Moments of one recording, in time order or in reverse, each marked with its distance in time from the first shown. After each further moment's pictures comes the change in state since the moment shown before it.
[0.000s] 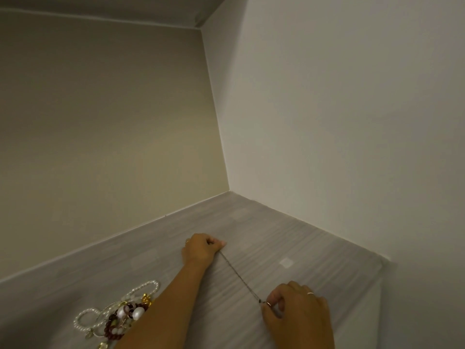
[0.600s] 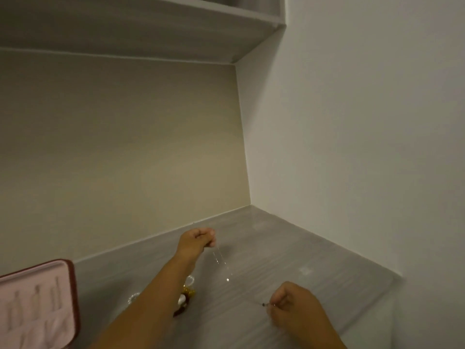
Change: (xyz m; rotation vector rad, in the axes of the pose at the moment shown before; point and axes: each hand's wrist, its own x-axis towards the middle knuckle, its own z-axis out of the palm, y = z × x) left_hand -0.052 -0.001 -0.113 -0.642 -0.022 -0.023; right_hand -0.010 -0.031 -0.024 0.521 -0.318 0.106
